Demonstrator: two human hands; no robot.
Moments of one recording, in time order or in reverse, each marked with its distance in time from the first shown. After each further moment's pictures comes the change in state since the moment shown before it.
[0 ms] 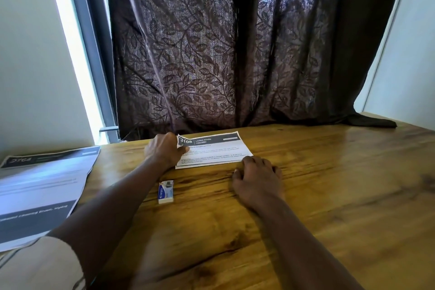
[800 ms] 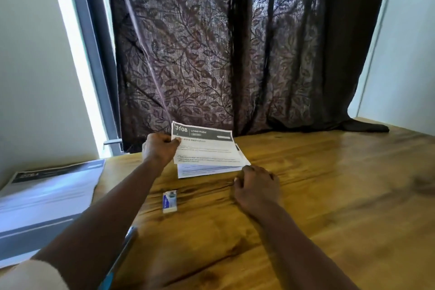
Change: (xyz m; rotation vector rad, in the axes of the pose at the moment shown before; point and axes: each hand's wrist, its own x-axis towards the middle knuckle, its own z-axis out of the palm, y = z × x) left_hand -0.003 0.003 -0.035 -0.692 0.154 -0.224; right_hand 0.000 0.001 0.000 -0.029 0.024 0.006
